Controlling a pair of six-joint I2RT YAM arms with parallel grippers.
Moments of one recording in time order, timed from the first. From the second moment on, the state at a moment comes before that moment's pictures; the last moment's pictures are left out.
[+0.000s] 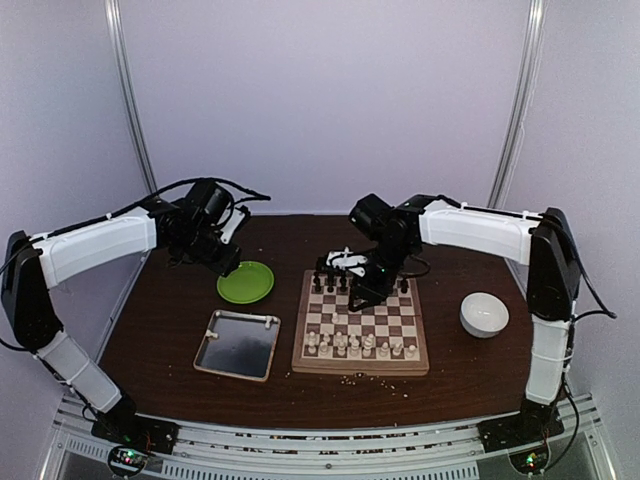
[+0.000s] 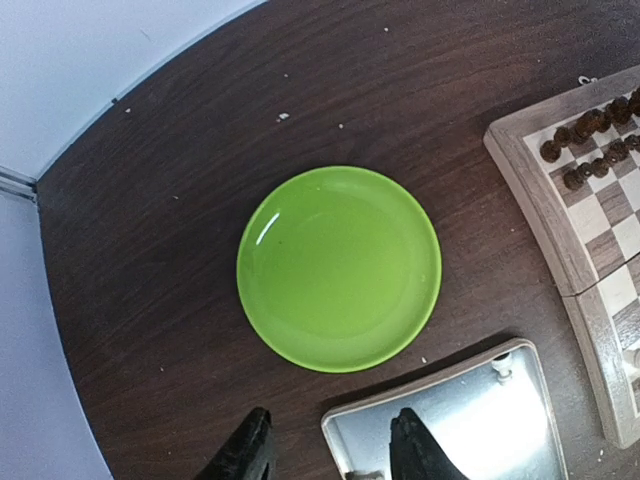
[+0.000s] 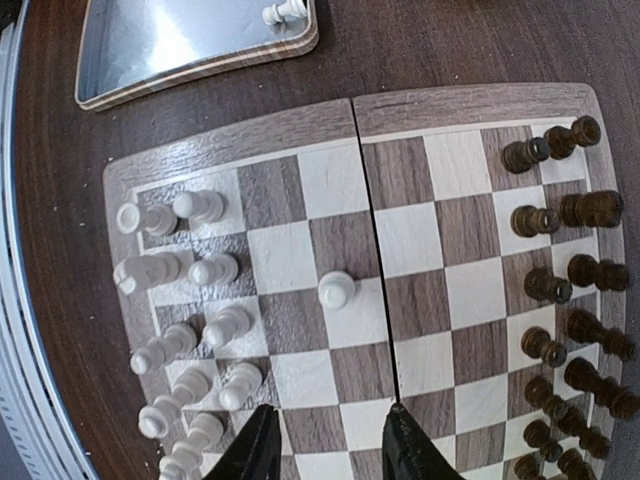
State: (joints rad) left arm -0.59 1.55 1.27 -0.68 -0.19 0.03; right arm 0.75 1.97 1.66 -0.94 -0.29 -0.53
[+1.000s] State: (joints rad) left arm -0.58 1.53 1.24 -0.57 -0.18 0.01; right arm 0.80 2.22 1.89 -1.00 -0.25 -0.49
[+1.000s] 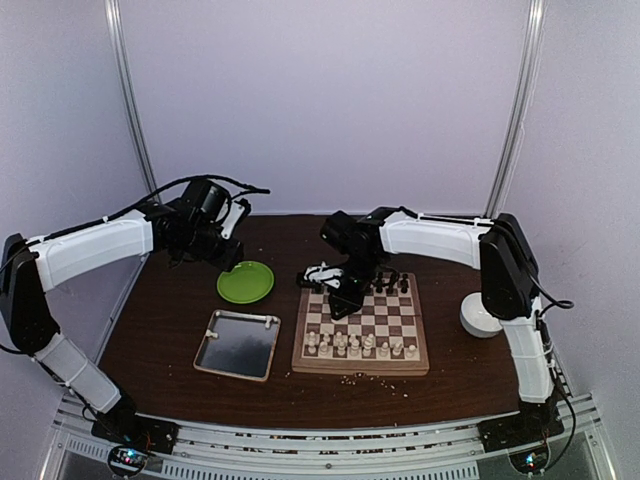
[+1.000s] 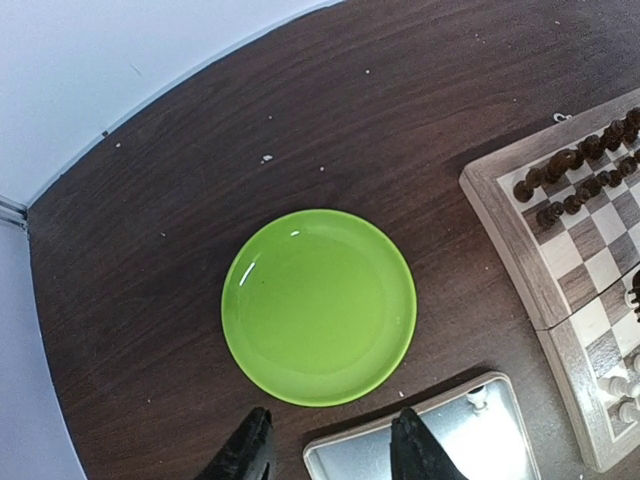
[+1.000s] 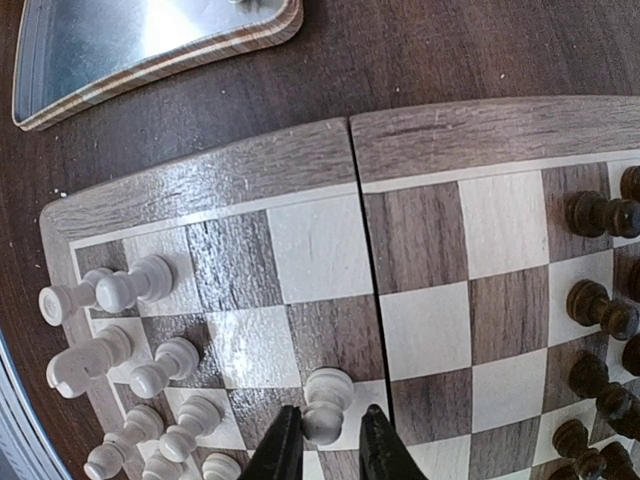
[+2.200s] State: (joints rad) left arm -0.58 1.59 1.24 -0.58 -0.13 0.00; right arm 0.65 1.80 1.39 -0.93 -0.28 -0.49
